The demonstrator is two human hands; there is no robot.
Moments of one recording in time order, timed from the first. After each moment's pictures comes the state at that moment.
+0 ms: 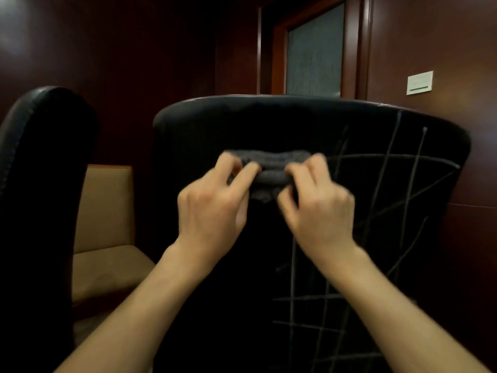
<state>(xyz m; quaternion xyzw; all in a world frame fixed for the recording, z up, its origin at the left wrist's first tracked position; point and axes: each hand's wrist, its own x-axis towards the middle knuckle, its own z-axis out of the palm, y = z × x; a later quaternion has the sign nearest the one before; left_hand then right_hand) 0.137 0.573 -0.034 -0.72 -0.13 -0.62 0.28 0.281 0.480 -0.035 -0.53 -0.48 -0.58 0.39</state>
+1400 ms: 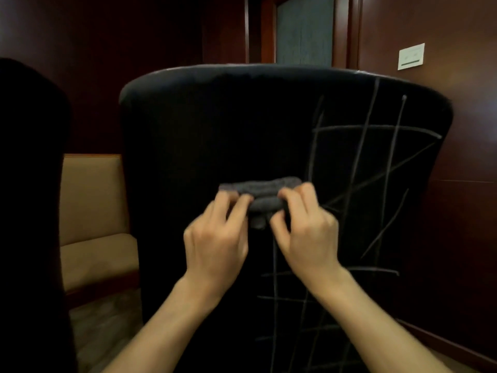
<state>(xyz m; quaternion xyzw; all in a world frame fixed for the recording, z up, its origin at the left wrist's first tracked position) 0.173 0.562 -0.108 -0.73 -0.15 -0.63 0.23 0.305 0.481 -0.102 -0.54 -0.50 -0.52 0.43</state>
